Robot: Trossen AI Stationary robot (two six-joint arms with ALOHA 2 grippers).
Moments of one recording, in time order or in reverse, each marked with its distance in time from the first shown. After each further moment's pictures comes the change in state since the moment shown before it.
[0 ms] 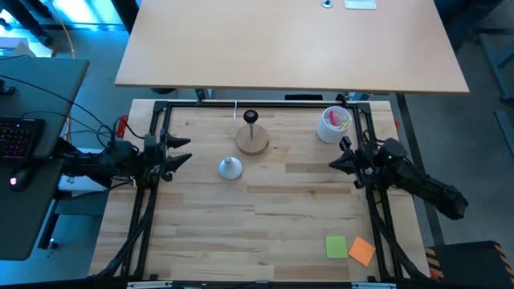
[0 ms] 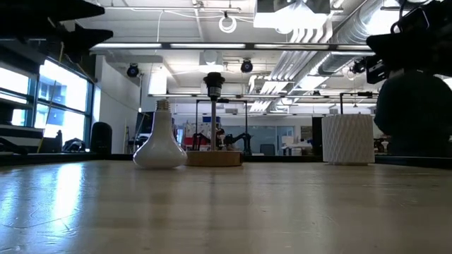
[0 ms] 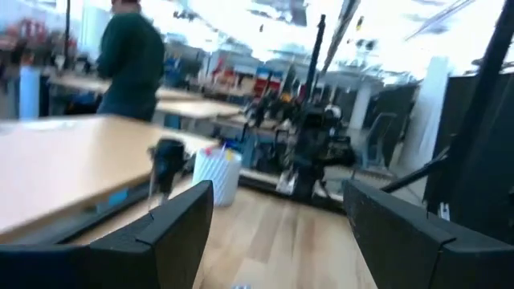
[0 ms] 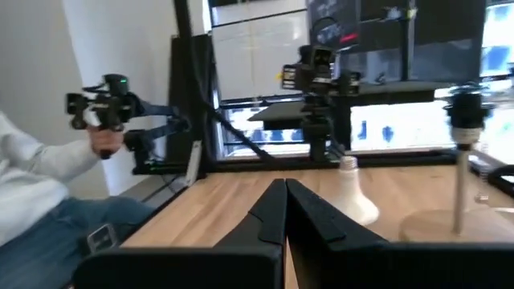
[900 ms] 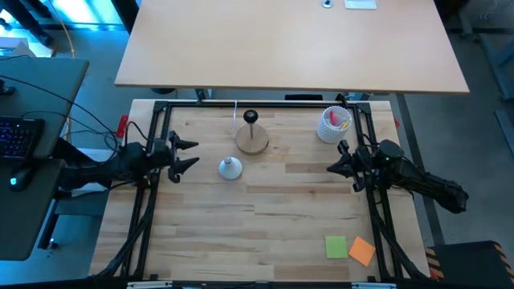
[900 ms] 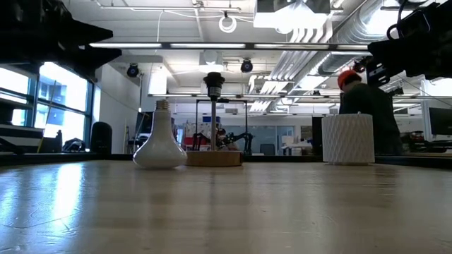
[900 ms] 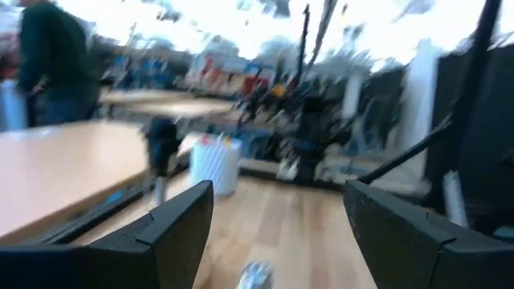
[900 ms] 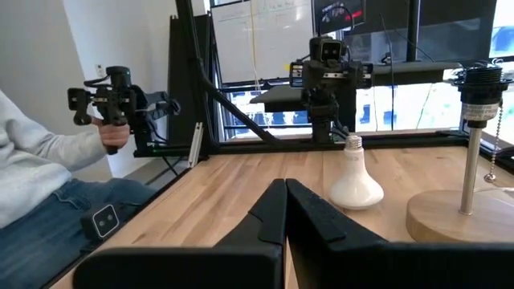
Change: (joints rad) left arm 0.205 0.000 -0.151 0.138 0.244 0.058; right arm 0.111 0.002 0.000 -0.079 0.084 -0.055
